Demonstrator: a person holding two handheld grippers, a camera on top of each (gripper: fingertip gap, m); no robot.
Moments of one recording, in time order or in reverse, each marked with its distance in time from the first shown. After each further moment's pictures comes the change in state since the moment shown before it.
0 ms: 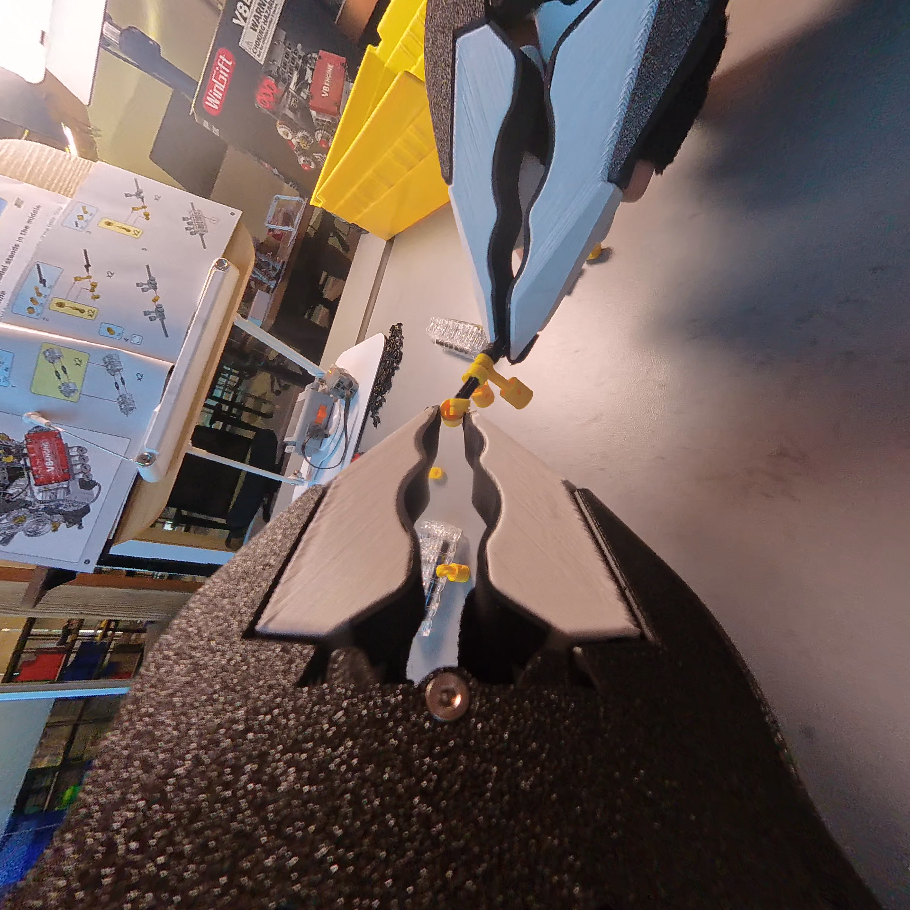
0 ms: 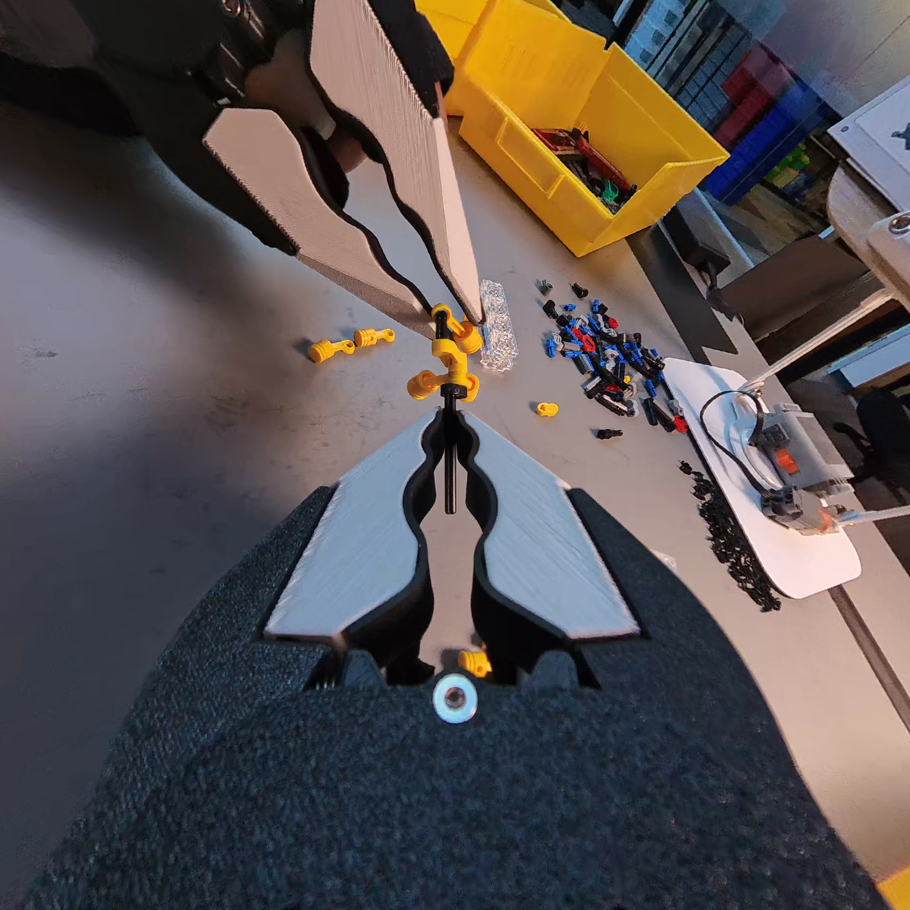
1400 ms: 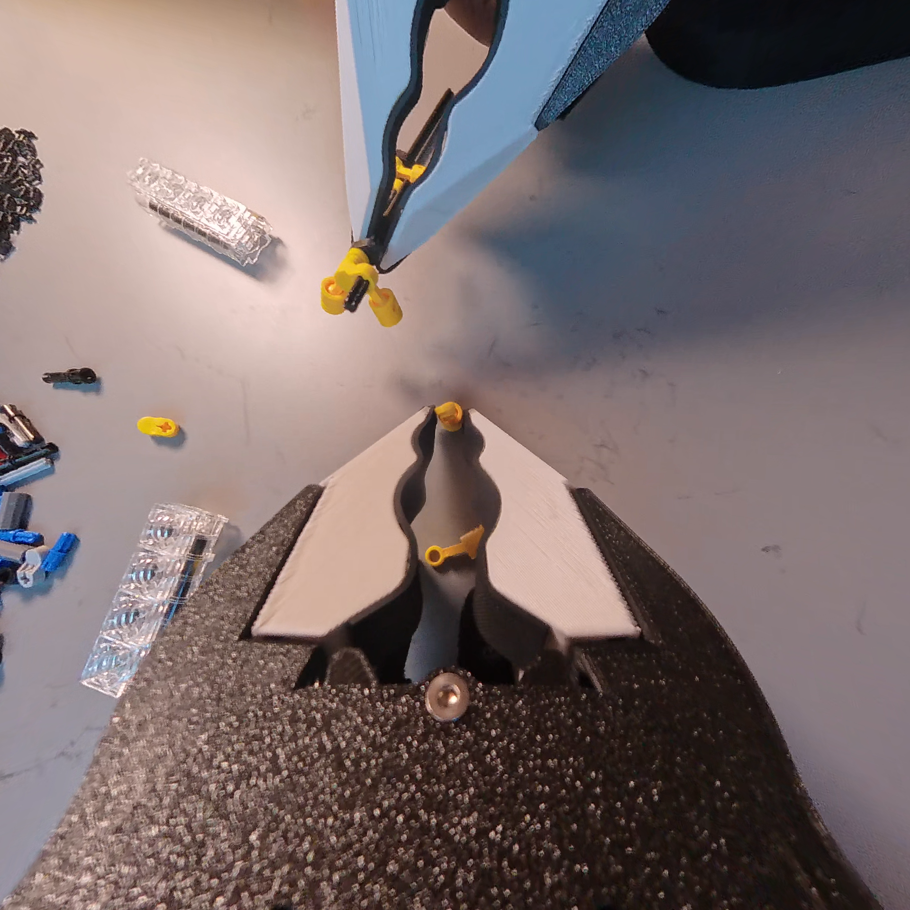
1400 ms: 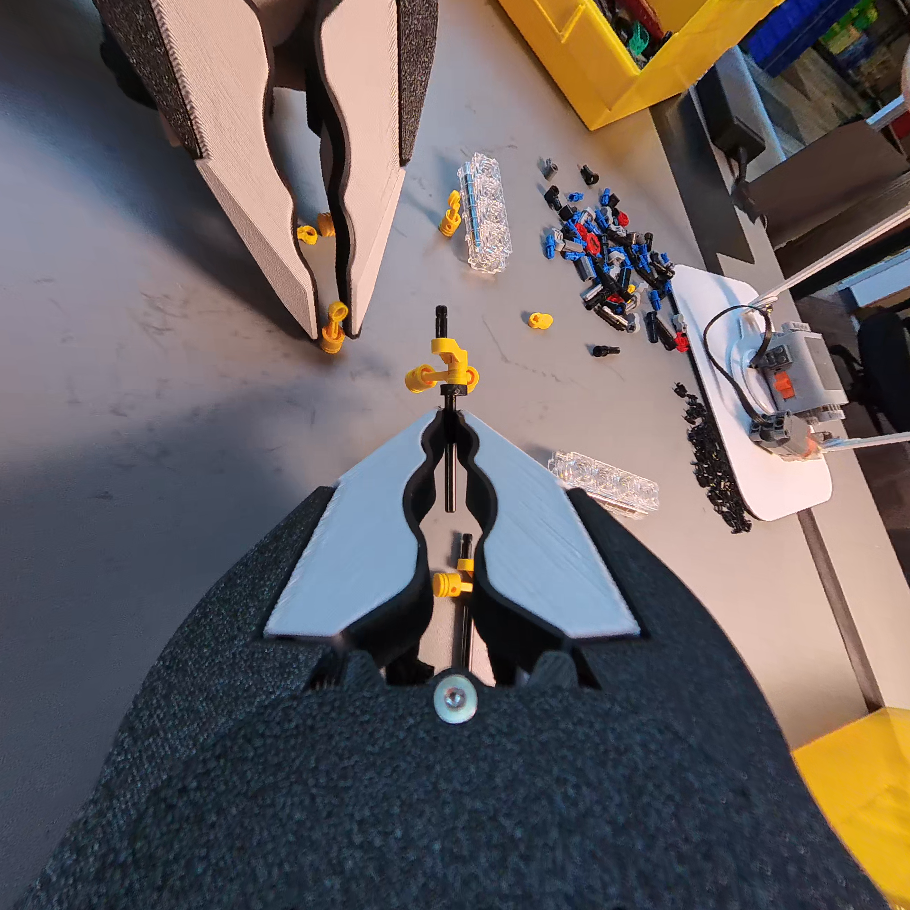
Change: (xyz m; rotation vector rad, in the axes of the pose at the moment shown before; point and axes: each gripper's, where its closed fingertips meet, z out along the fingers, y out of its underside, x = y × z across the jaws) left arm 0.070 0.016 0.003 -0.135 0.623 -0.481; right arm 0.009 0.036 -0.004 -0.221 0.012 -0.033
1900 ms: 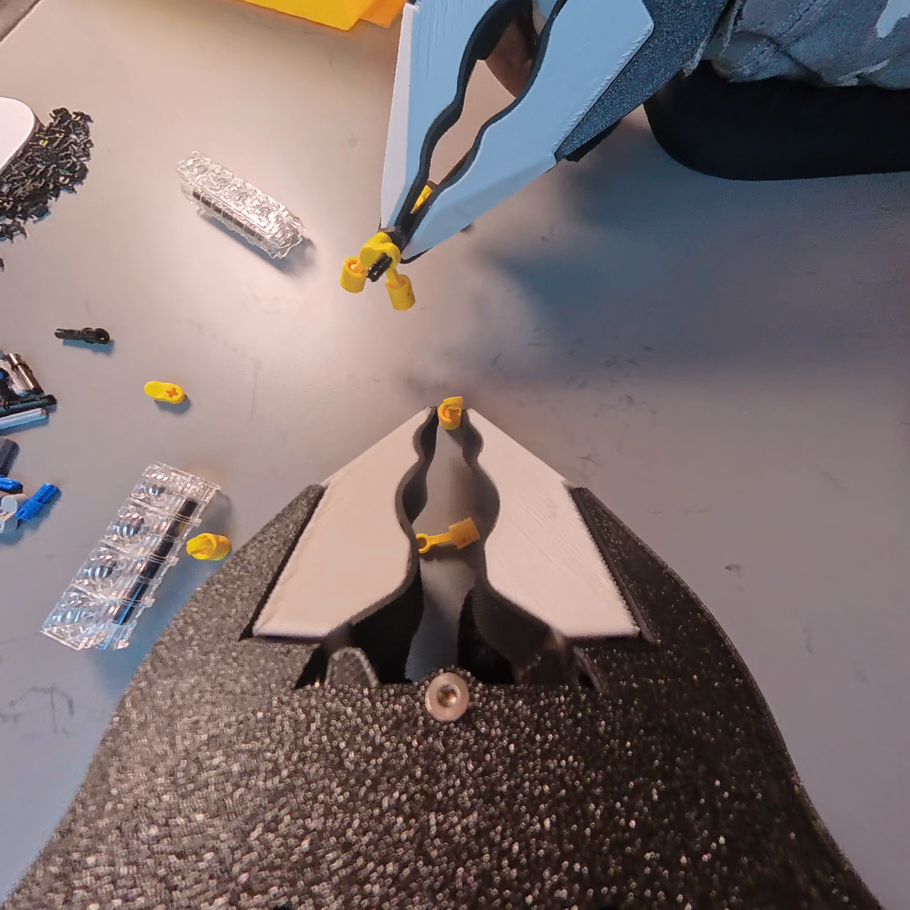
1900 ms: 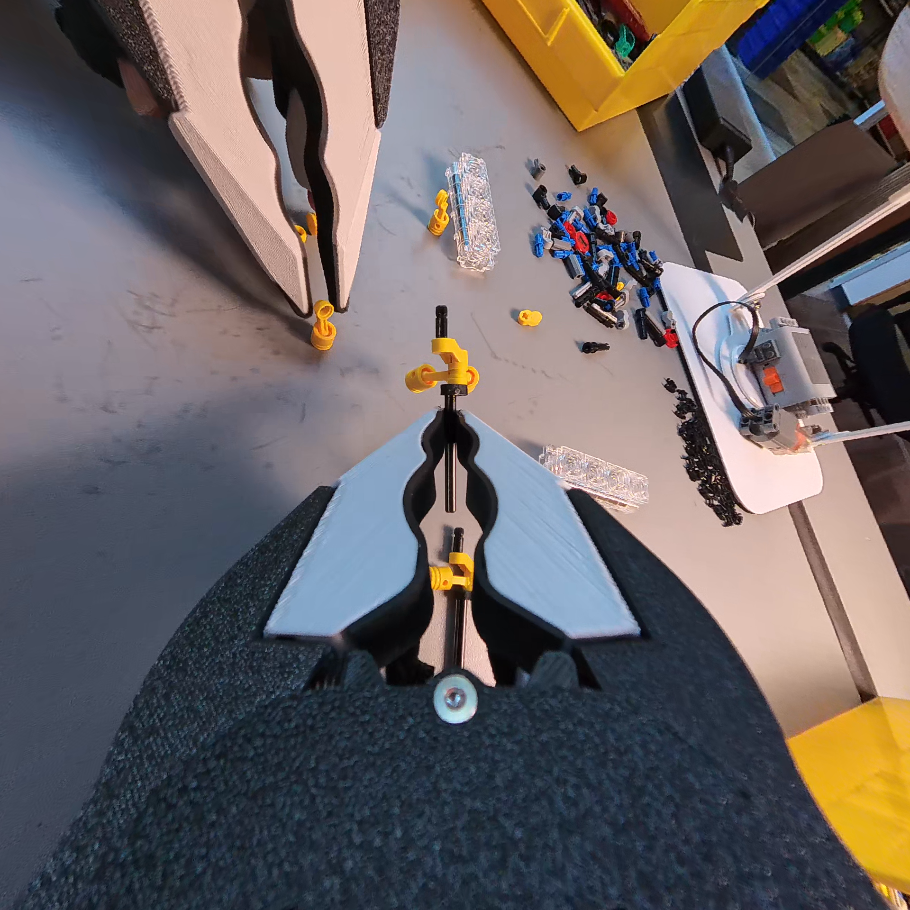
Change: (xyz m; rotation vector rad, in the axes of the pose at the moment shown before) left arm 0.000 -0.004 -0.010 0.097 -0.019 -0.129; right arm 0.005 0.001 -0.003 0.006 0.013 0.008
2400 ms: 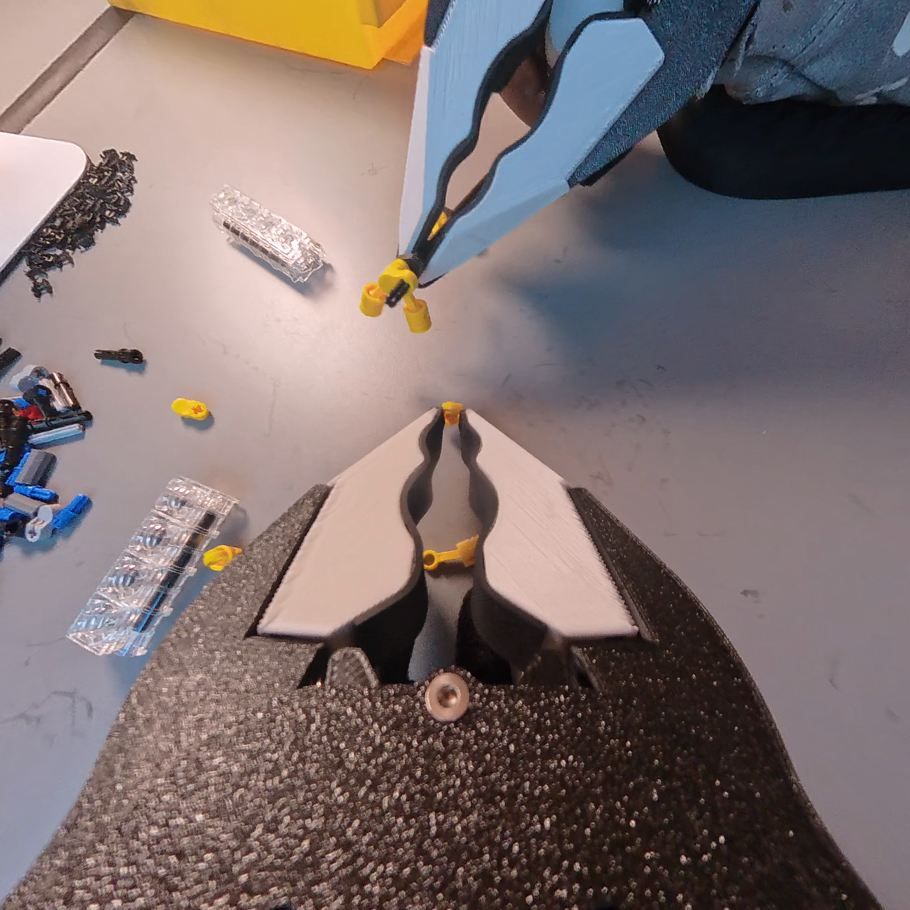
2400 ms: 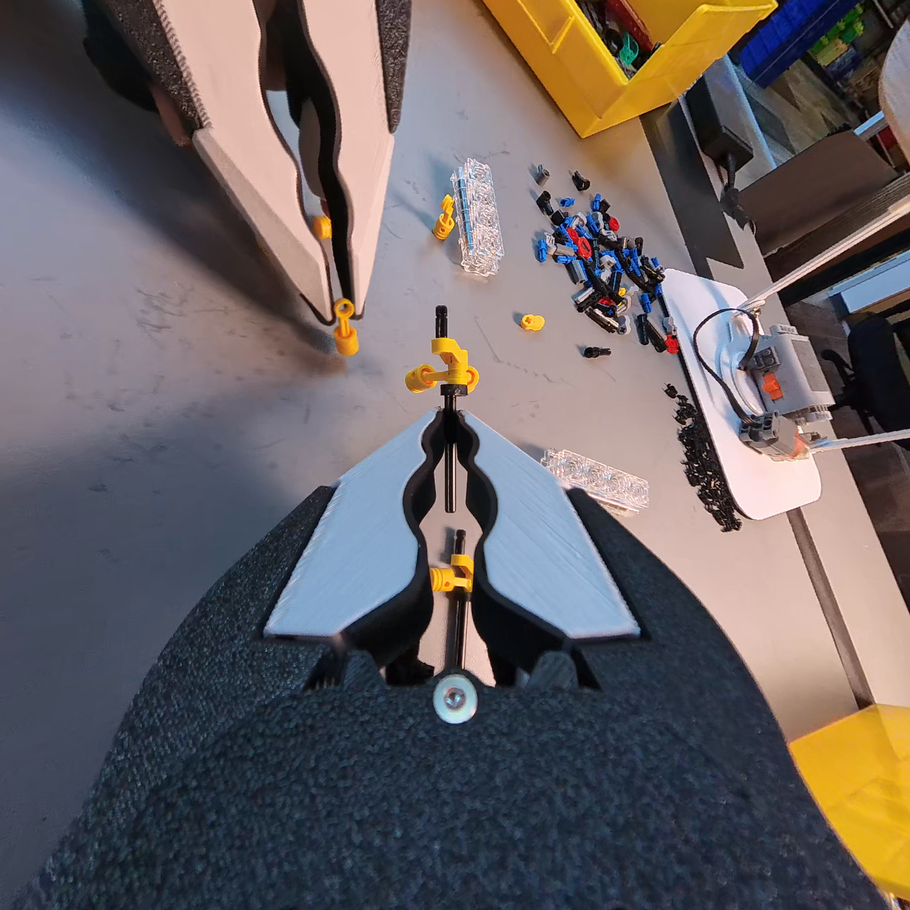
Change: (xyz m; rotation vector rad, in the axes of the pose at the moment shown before) left arm -0.004 -0.007 0.002 0.033 -0.048 0.019; right arm -0.002 -0.002 -0.001 0.006 -0.005 -0.012
